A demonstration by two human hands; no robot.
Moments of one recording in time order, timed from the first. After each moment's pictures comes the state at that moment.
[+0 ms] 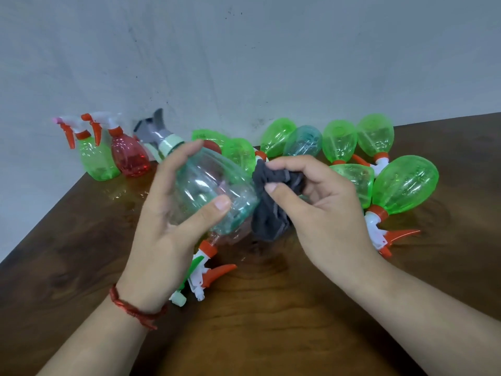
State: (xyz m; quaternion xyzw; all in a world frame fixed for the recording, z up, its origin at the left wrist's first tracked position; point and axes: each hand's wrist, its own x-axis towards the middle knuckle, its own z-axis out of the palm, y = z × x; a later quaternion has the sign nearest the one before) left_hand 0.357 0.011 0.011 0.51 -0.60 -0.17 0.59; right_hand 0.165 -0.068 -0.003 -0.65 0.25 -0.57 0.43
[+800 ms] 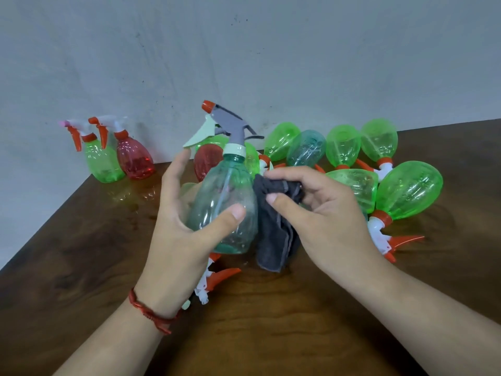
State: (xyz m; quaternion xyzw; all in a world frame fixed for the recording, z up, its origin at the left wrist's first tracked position) left_hand 0.351 0.009 -0.001 0.50 -0.53 -0.26 0.64; right_hand 0.166 -0.075 -0.008 -0.66 0.25 -0.54 0.47
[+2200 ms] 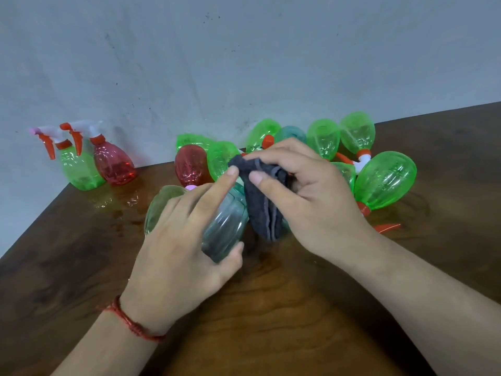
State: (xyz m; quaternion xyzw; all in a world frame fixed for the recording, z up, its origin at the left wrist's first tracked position) left_hand 0.345 0.009 -0.006 0.56 -0.75 0.09 0.33; right_hand 0.148 -0.086 0.013 -0.77 0.24 -0.53 0.25
